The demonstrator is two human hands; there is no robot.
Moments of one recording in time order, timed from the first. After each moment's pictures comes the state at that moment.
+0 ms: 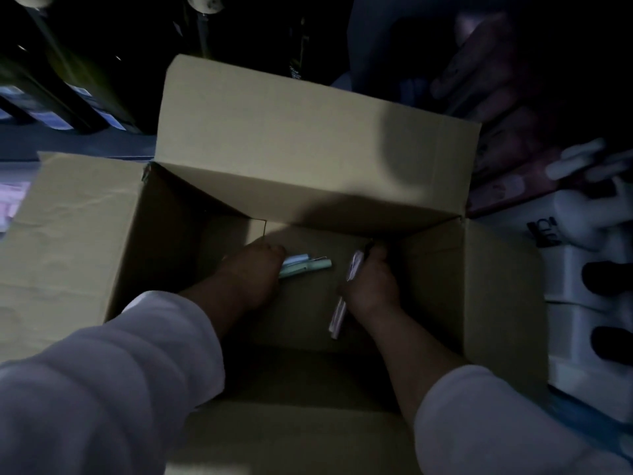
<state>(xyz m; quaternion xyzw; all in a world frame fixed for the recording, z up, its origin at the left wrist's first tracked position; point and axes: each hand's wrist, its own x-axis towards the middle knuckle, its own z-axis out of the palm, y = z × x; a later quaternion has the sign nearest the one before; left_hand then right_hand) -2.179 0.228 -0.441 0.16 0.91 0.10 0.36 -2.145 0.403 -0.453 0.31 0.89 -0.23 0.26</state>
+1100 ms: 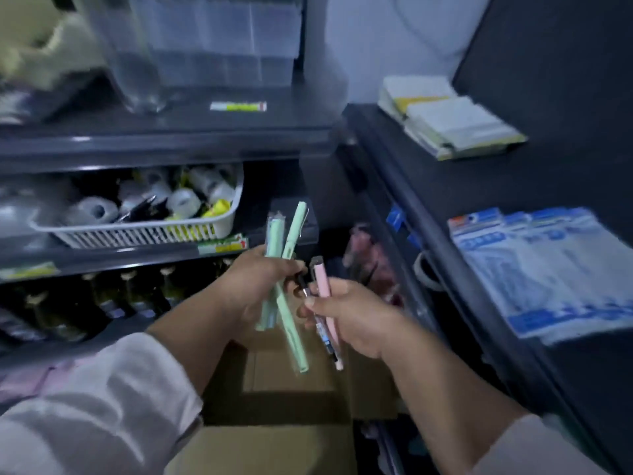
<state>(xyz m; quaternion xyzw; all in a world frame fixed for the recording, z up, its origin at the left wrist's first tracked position) -2.147 0.272 -0.017 -0.10 0.65 0.71 0.24 -2.104 0.417 -0.042 0.11 0.66 -0.70 0.24</state>
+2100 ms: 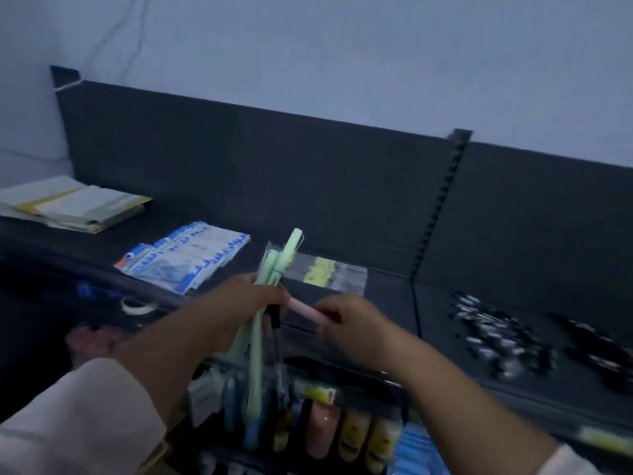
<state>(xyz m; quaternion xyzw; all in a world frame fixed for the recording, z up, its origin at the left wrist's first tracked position) -1.857 0.395 0.136 0.40 0.61 0.51 0.46 -1.676 0.446 0.139 0.40 0.88 -0.25 -0.11</state>
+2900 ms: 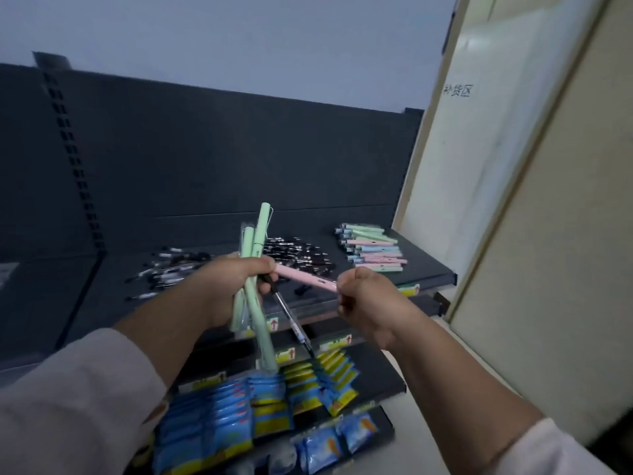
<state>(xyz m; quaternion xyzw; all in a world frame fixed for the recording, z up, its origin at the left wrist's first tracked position) -1.334 0.482 0.135 0.47 0.44 0.37 0.67 -1.150 0.403 0.131 0.58 0.34 -0.50 -0.54</state>
